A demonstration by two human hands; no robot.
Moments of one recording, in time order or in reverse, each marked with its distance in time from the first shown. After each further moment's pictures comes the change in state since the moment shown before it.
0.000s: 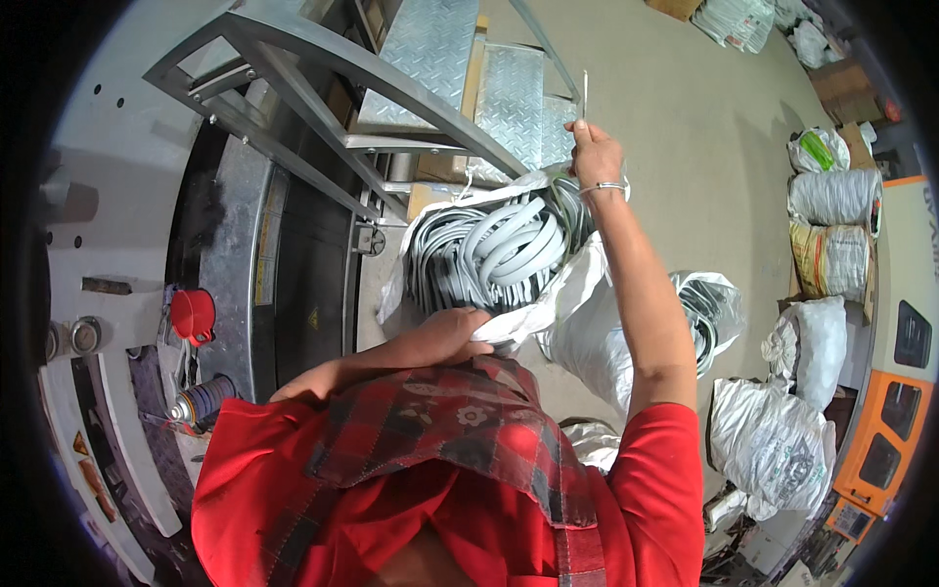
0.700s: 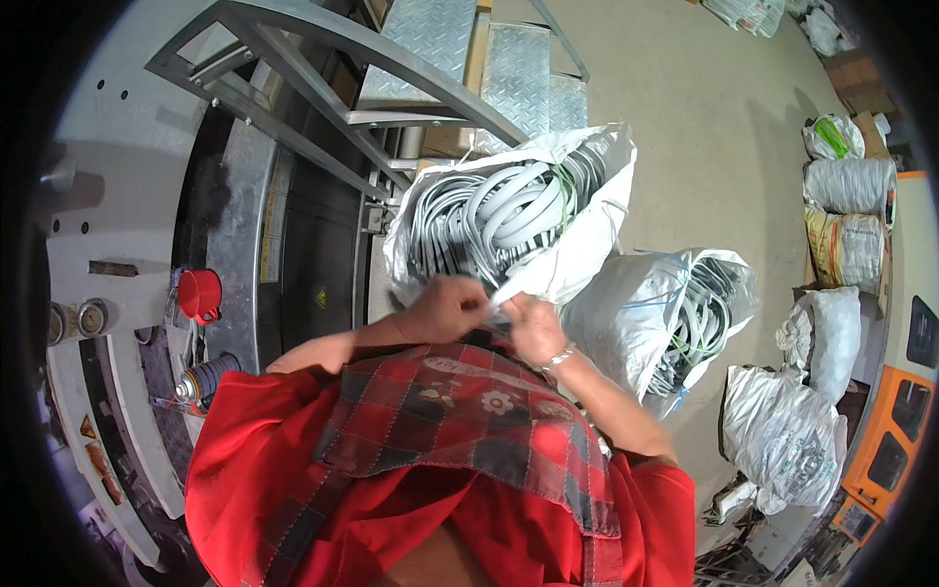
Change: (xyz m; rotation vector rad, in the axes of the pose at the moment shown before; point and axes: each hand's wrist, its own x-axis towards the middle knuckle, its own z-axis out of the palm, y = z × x) left_hand -0.006 0.028 -0.013 -0.282 0.263 0.060; right_hand -0.244 0.078 -0.018 -0.614 -0.483 -0.056
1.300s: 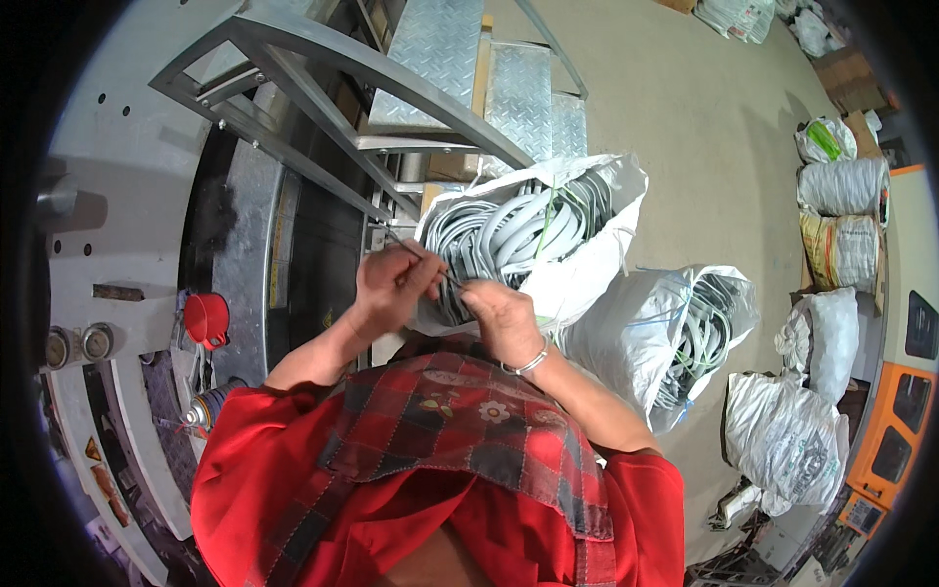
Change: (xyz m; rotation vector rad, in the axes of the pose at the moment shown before) left_hand 0.018 0.039 -0.104 -0.211 0.176 -0.039; right_hand 0.042 -0.099 -0.005 0.286 0.238 -0.329
